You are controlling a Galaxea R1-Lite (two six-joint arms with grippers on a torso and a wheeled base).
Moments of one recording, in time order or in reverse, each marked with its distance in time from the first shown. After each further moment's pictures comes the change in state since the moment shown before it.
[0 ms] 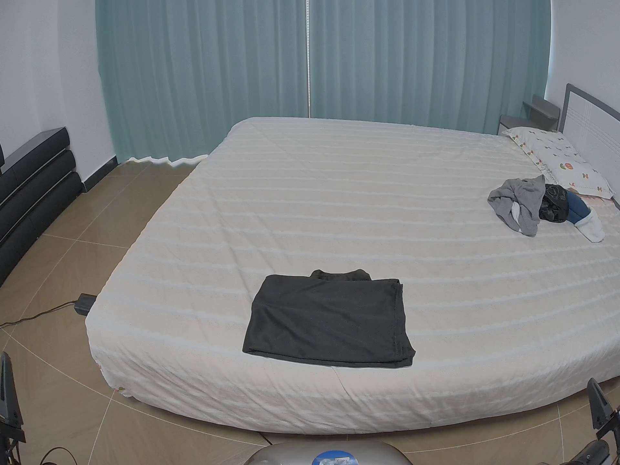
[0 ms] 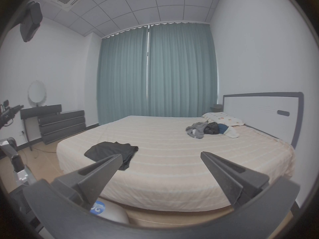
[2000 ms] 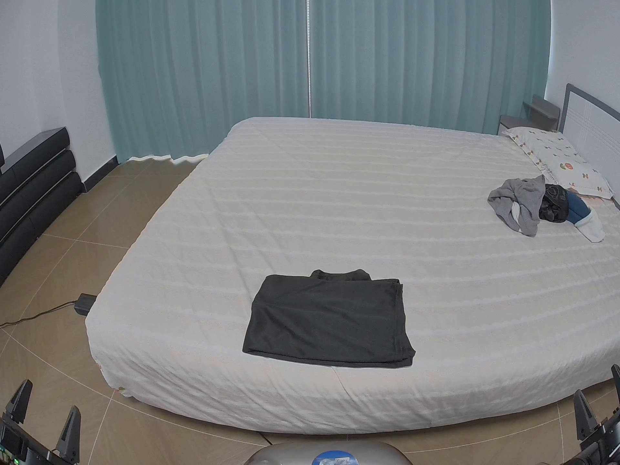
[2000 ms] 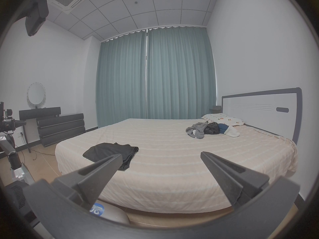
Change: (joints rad) left arm 0.001 0.000 0.050 0.343 -0.152 -0.105; right arm -0.123 -0.092 0.144 -0.091 0.142 0.020
